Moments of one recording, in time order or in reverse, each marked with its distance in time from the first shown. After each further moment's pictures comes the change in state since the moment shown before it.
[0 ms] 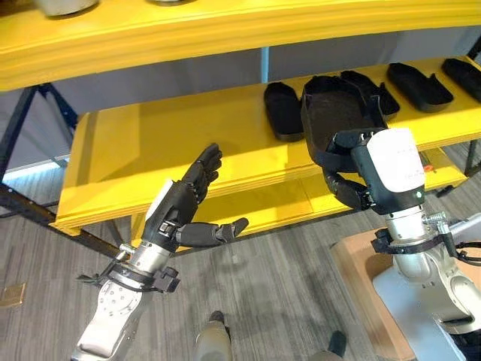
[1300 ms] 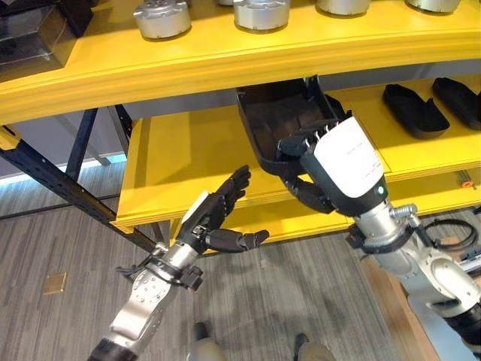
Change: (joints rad) left arm -0.104 -0.048 -0.216 0.134 -0.008 0.034 0.009; right arm -0.258 -0.142 0.221 -0.004 0.029 -0.107 -0.009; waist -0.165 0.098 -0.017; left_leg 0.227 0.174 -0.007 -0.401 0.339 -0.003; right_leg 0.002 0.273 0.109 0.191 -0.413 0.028
